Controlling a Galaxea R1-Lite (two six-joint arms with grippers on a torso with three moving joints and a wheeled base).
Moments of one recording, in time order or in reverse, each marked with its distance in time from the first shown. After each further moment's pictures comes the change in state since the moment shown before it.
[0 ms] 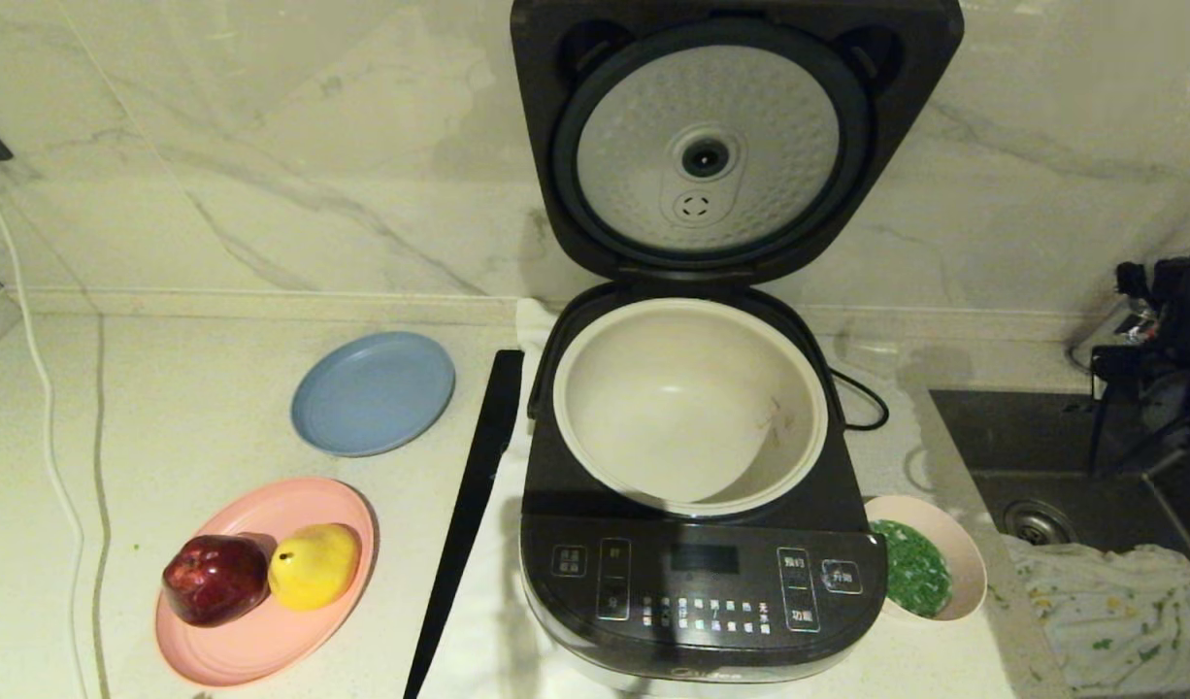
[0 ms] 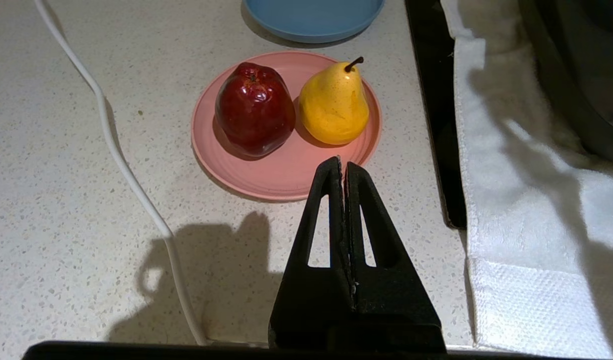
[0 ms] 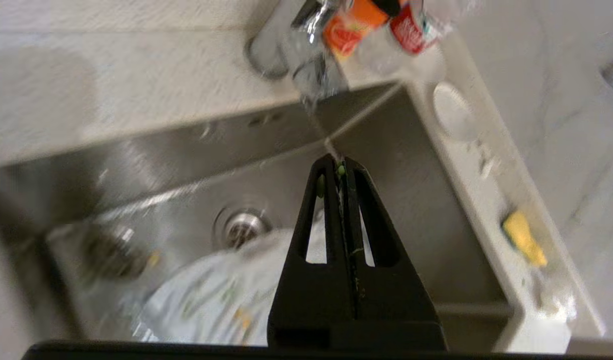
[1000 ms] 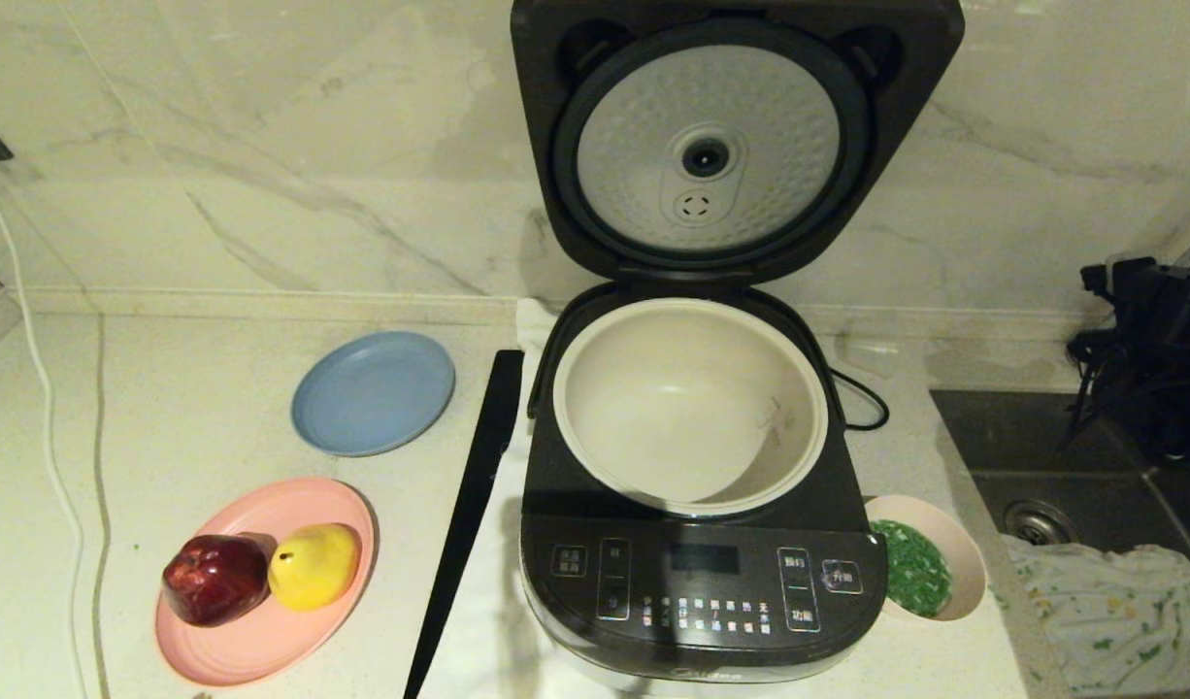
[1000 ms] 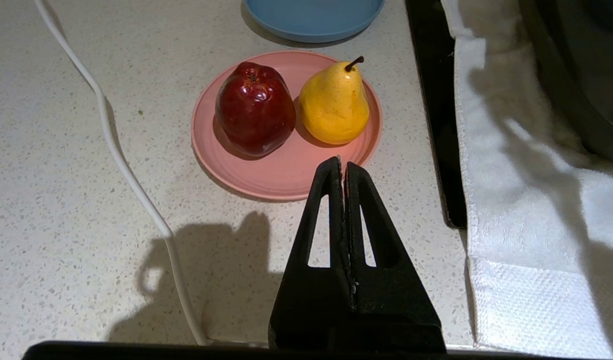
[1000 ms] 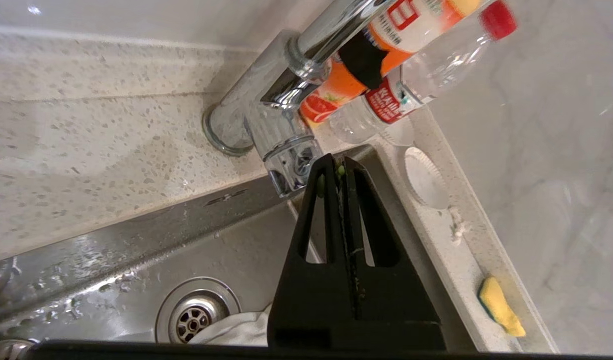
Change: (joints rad) left arm 0.000 0.000 0.000 0.000 0.001 0.000; right arm -0.094 0.291 -0.214 -0.273 0.020 -0.217
